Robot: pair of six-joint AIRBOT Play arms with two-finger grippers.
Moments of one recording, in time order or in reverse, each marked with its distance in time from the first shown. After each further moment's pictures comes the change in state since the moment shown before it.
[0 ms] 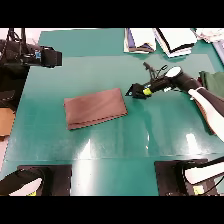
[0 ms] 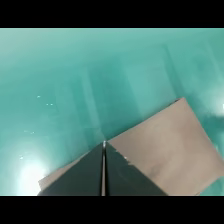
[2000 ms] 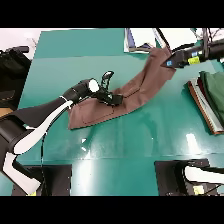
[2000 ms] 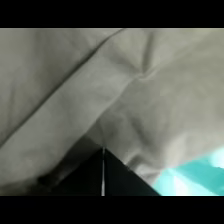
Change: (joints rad) left arm -0.299 -0.666 -0.046 -0.476 0.243 0.018; right arm -0.264 0.288 0.375 -0.118 0.347 -0.053
